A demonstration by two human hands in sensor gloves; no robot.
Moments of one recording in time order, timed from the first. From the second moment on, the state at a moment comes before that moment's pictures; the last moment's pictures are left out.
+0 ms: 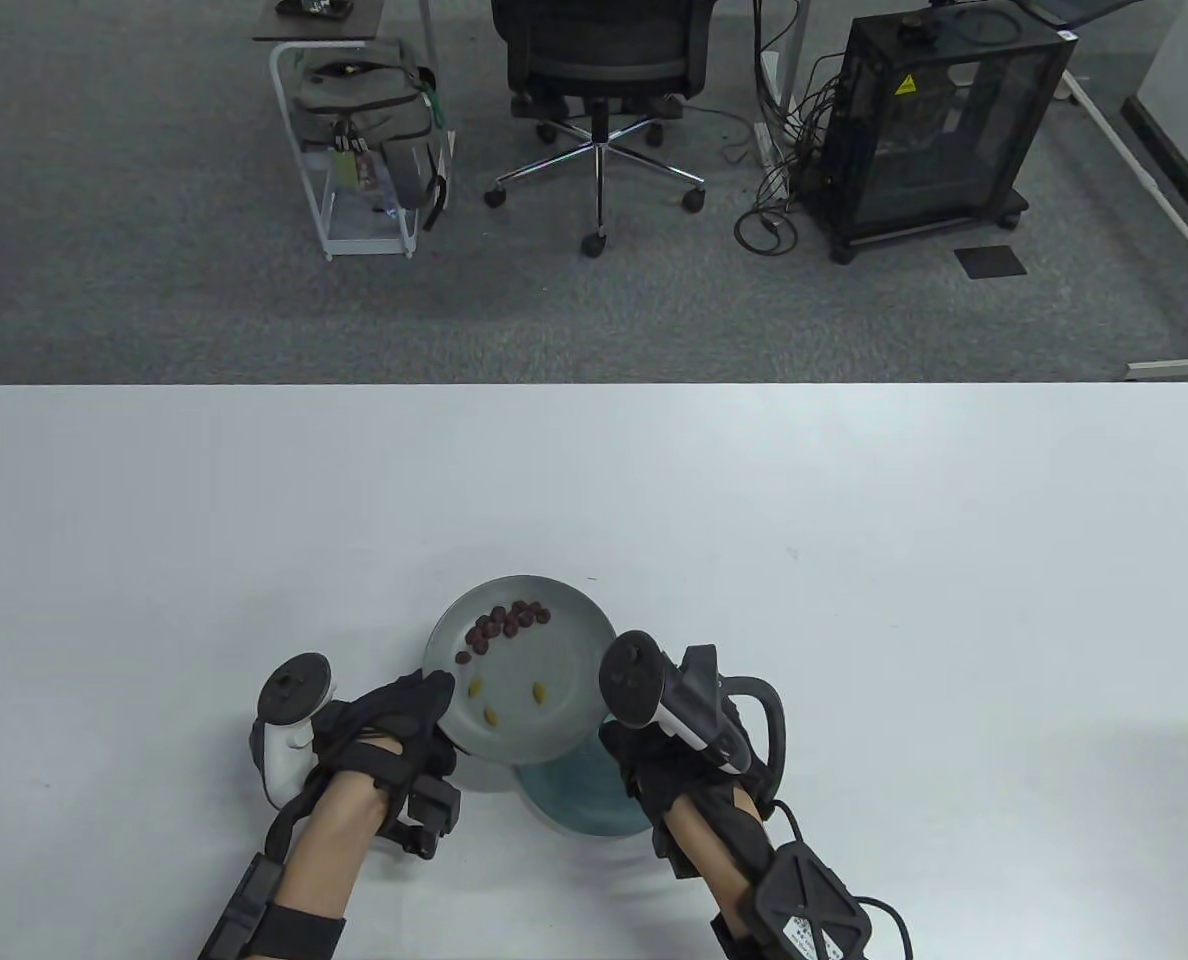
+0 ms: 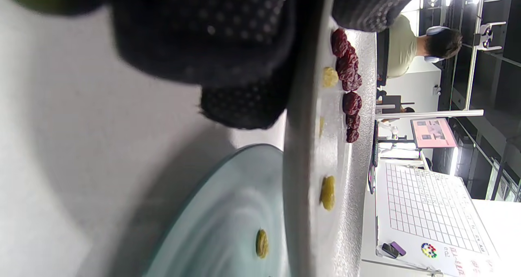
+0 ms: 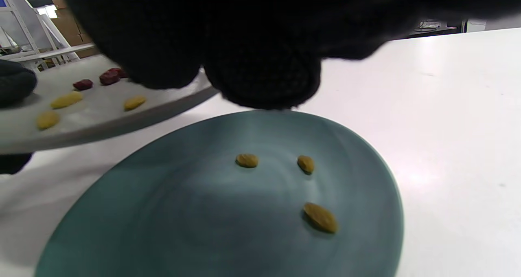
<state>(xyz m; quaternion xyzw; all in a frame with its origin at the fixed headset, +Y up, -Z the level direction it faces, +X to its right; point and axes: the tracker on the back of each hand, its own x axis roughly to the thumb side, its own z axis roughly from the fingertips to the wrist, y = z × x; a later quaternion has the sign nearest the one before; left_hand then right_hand) -0.246 -0.773 -0.341 -0.15 0.05 0.65 0.74 0.039 -0.656 -0.314 0.04 0.05 0.99 0.10</state>
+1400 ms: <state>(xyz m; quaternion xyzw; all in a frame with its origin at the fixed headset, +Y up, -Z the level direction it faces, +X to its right) -0.200 -0.776 -0.330 -0.21 0.01 0.64 0.74 0.021 -0.676 -0.329 0.00 0.09 0.99 0.07</state>
